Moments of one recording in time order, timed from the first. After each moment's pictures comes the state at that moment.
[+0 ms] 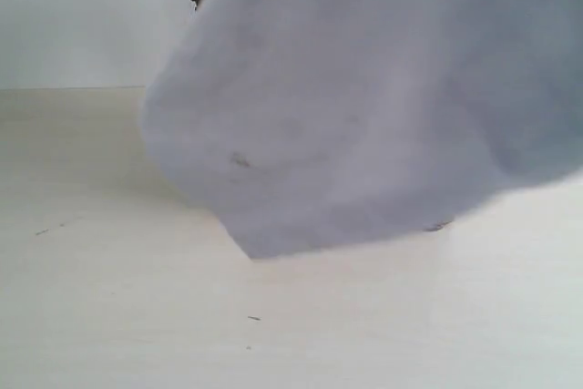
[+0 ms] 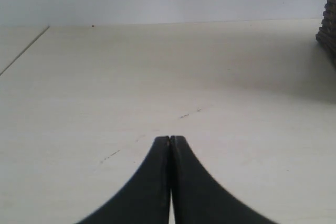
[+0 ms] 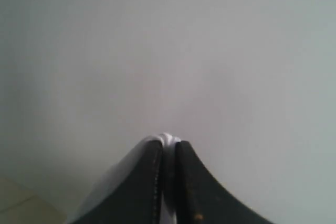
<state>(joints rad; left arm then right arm) 0.04 0.01 0.00 -0.01 0.36 0.03 0.11 1.18 -2.27 0.51 1.09 -0.30</state>
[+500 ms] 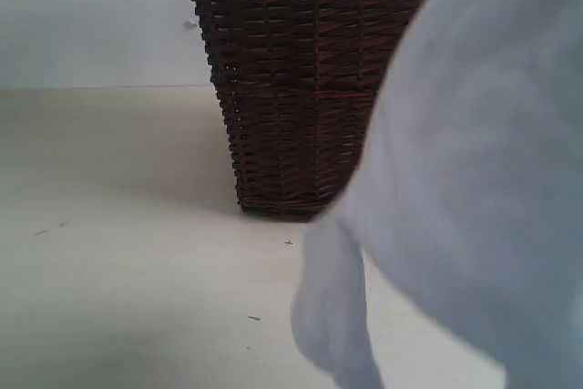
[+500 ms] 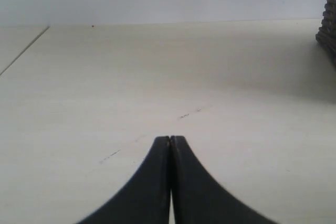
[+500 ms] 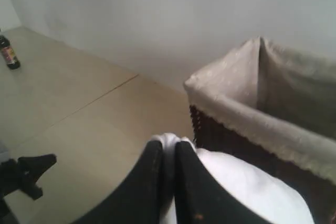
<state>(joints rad) 0.04 0.01 0.00 -0.01 0.36 0.03 0.11 0.87 -1.59 0.71 1.25 -0.33</state>
